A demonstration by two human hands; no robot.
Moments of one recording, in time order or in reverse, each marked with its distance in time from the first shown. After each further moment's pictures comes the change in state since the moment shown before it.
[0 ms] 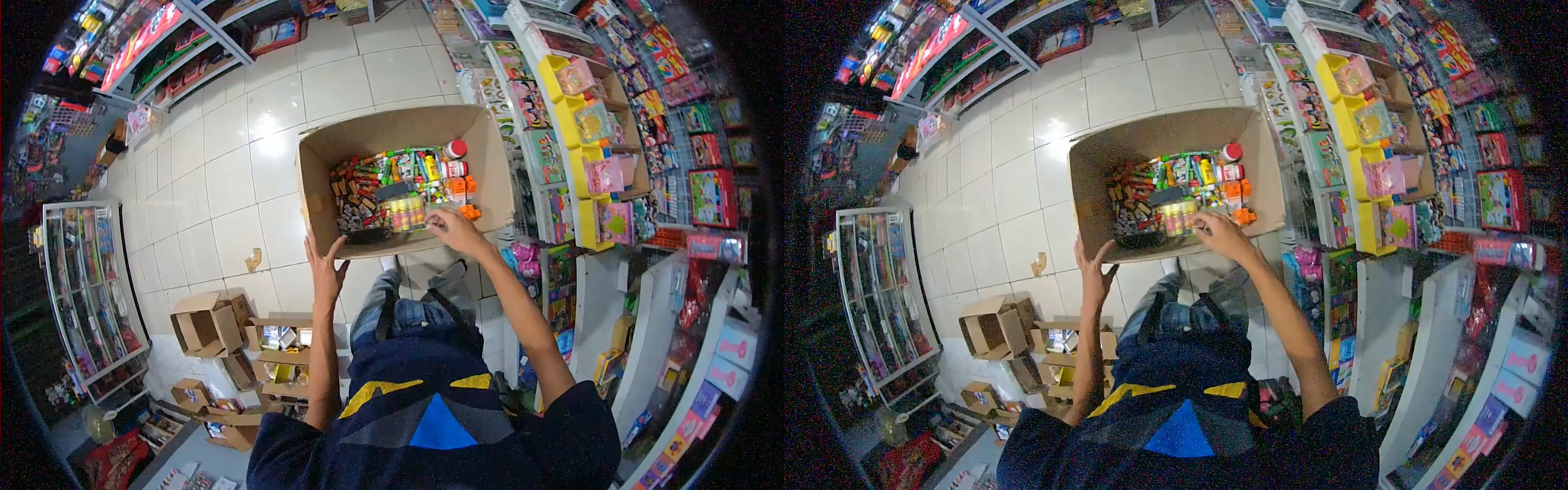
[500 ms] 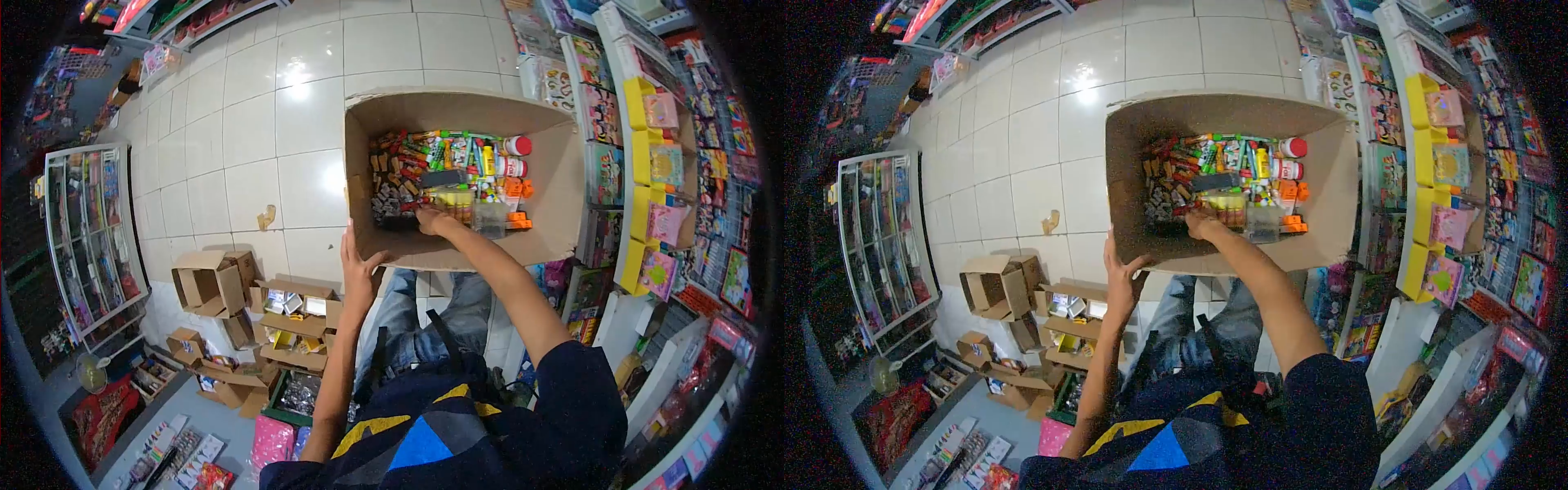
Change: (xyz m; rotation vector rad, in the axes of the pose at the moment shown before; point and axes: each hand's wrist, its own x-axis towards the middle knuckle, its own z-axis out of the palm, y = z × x) left_hand 0.004 -0.023 0.015 -0.149 -0.039 -0.097; right_hand 0.157 0.144 0.224 -0.770 -0.853 0.141
